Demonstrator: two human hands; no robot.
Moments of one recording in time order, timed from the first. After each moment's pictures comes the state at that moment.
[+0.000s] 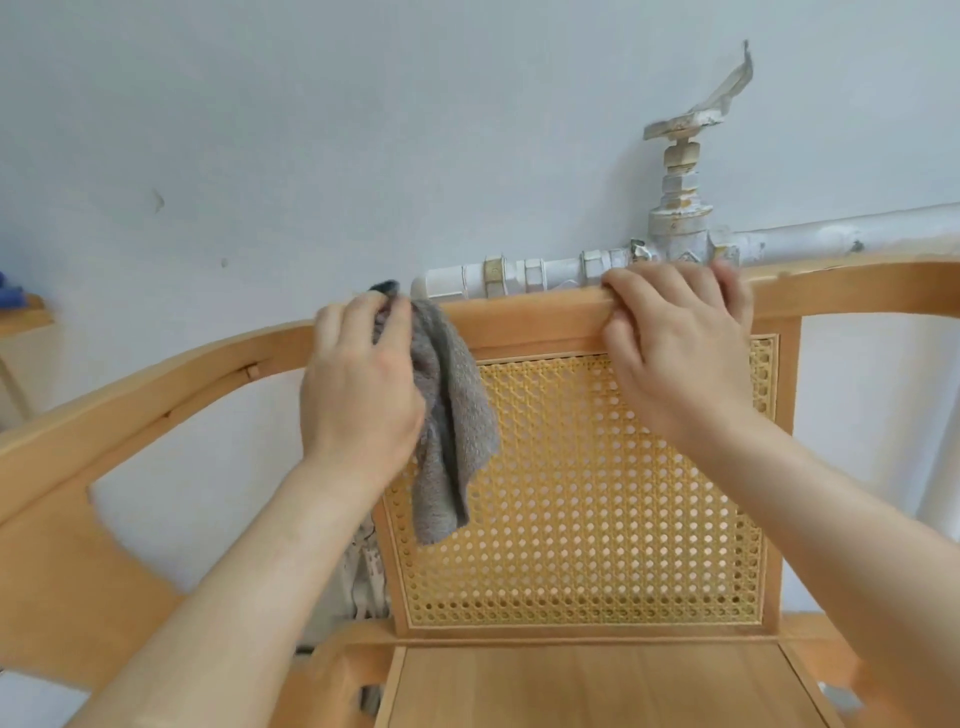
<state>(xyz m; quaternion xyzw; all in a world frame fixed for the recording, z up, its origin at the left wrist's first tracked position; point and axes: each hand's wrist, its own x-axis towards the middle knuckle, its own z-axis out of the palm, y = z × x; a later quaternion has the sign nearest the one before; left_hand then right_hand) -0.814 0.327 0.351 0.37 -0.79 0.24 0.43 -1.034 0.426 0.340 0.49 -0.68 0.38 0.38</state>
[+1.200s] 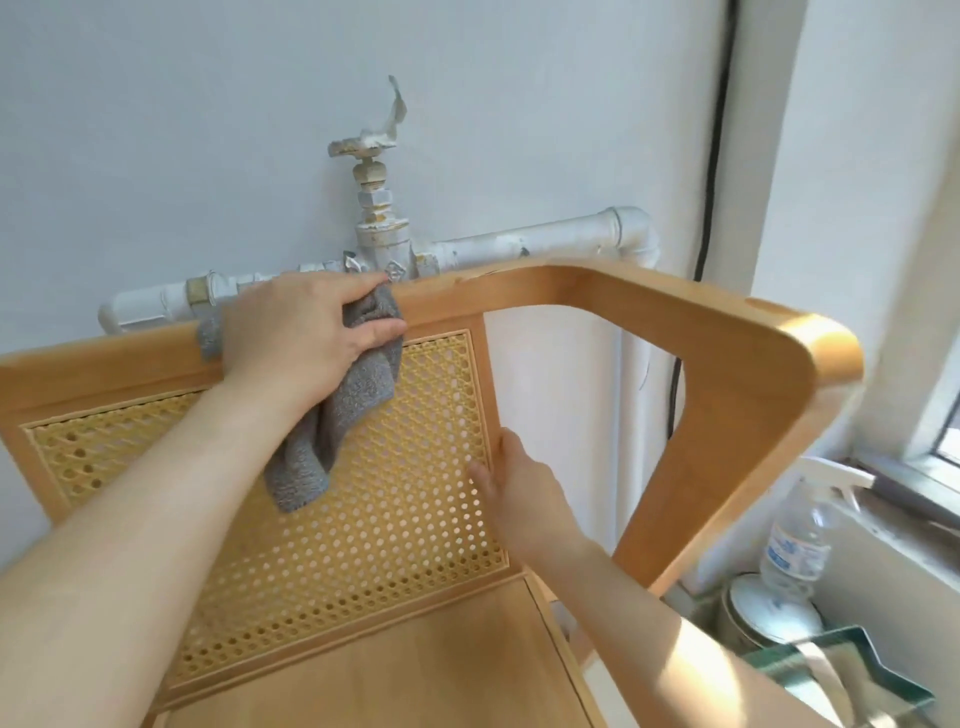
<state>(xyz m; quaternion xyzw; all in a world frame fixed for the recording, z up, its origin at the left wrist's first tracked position) -0.966 0.384 0.390 0.26 -0.89 0.09 0.35 -1.081 0.521 0.220 0.39 -0.80 0.44 -0.09</state>
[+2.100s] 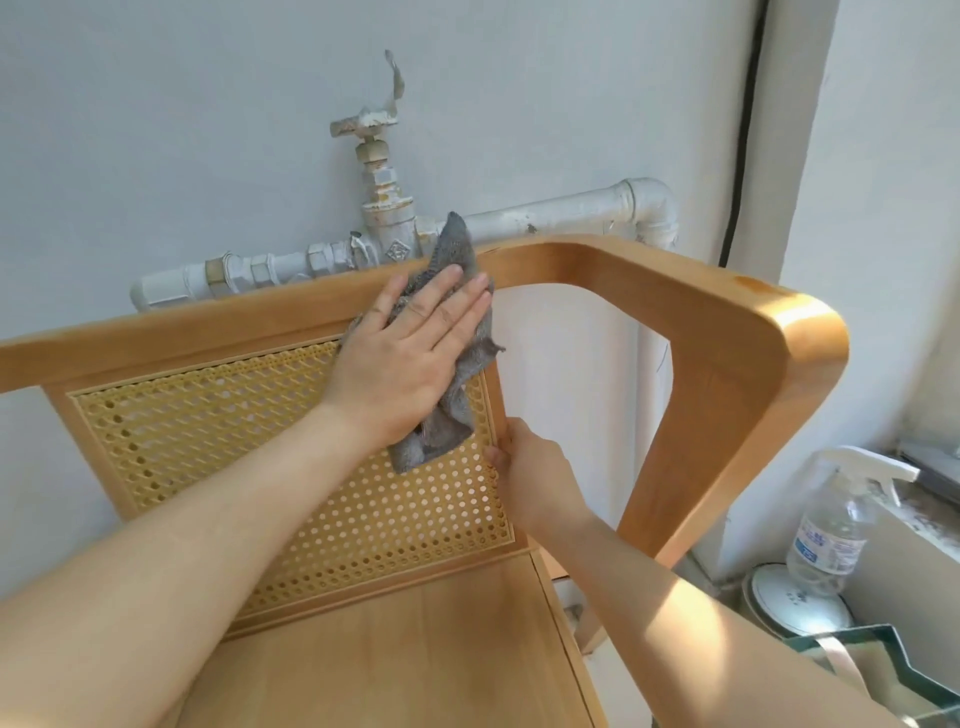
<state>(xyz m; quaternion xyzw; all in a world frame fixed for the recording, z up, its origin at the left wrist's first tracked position) -1.004 0.392 0.321 0.06 -0.85 0.42 0.31 -1.092 0.523 0.221 0.40 -0.81 0.42 -0.10</state>
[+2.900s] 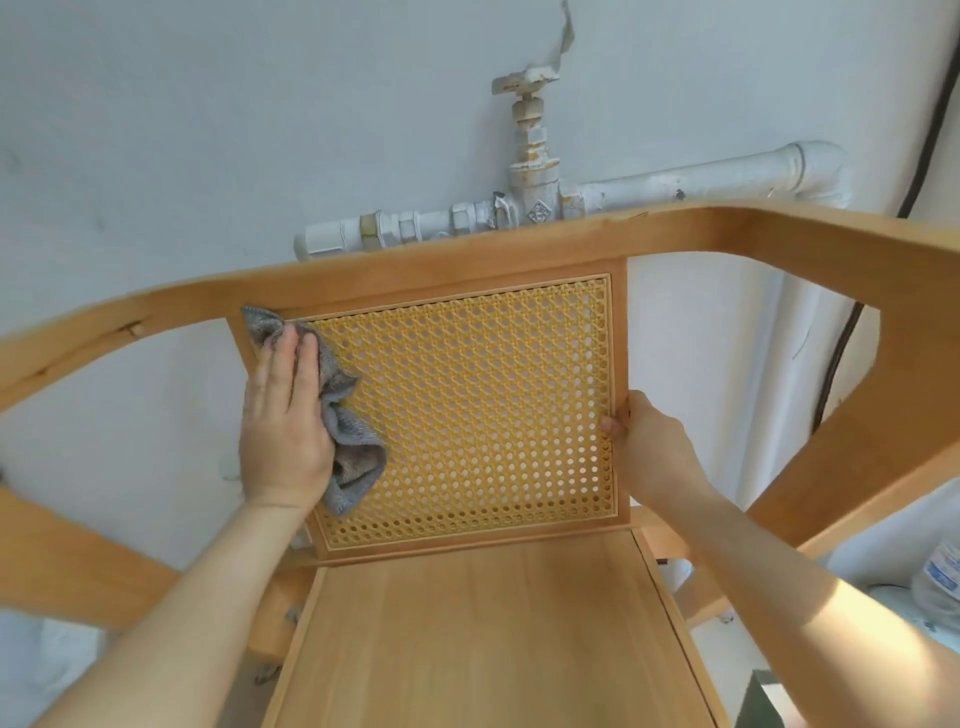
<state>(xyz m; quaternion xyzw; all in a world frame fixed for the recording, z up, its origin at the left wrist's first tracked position) -0.817 0.318 0.251 0.34 -0.81 0.20 0.44 -1.091 0.517 0.218 0.39 -0.82 0.41 -0.08</state>
